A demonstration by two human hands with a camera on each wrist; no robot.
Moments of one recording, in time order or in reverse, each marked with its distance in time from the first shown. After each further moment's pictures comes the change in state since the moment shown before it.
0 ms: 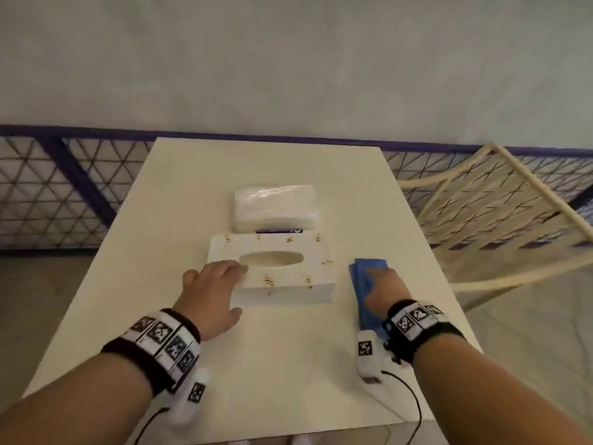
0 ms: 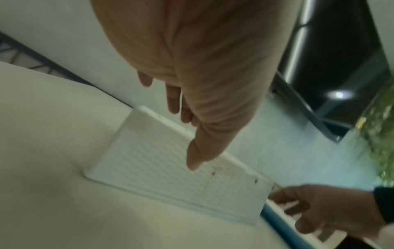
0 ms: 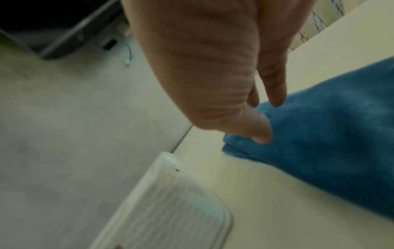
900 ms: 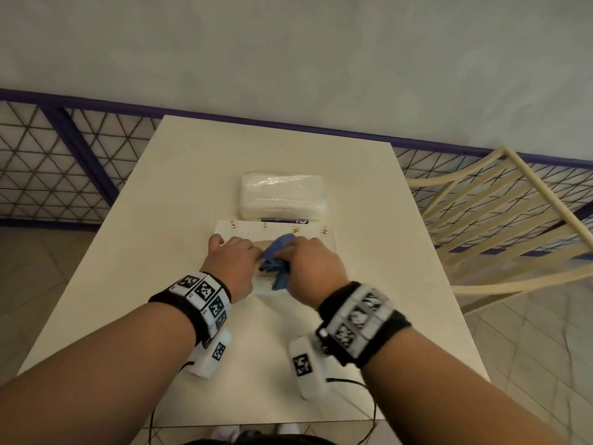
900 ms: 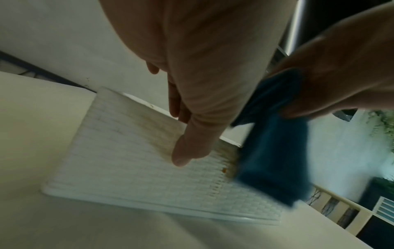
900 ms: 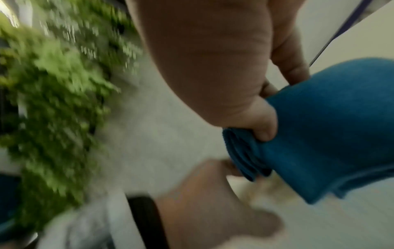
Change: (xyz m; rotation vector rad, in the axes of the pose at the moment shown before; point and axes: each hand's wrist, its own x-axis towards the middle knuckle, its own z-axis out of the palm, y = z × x) left_hand 0.039 0.014 0.001 0.151 0.043 0.039; right_hand -0.083 -0.136 -0.030 0.029 0.240 -0.666
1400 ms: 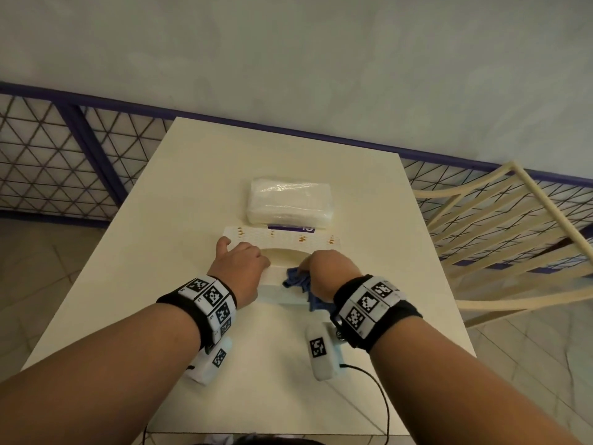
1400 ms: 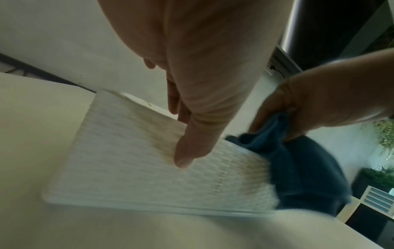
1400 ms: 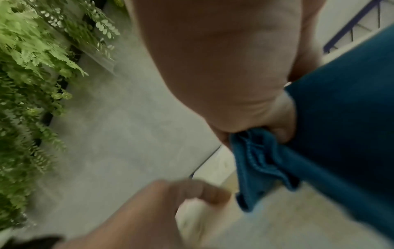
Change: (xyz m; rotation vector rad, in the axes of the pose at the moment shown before) left_hand -0.001 -0.003 0.002 0.019 -0.031 0.025; right_hand 0.024 0.018 -0.009 -0.052 -0.350 0.243
